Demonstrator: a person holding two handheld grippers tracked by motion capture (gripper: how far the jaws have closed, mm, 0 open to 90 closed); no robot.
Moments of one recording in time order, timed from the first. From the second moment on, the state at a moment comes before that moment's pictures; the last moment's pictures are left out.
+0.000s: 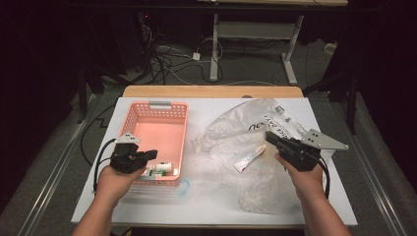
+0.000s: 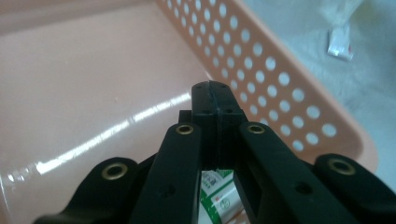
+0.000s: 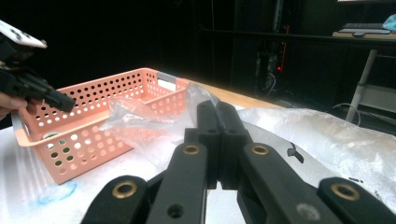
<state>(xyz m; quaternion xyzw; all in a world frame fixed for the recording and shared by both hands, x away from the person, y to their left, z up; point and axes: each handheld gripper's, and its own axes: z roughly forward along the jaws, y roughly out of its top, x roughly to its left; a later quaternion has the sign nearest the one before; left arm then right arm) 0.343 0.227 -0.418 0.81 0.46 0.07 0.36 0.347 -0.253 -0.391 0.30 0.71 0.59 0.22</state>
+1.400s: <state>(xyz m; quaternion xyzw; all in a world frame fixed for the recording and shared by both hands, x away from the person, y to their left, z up) 0.381 0.206 -0.425 0.89 0.43 -0.06 0.15 0.346 -0.249 -0.392 0.30 0.72 0.59 0.21</state>
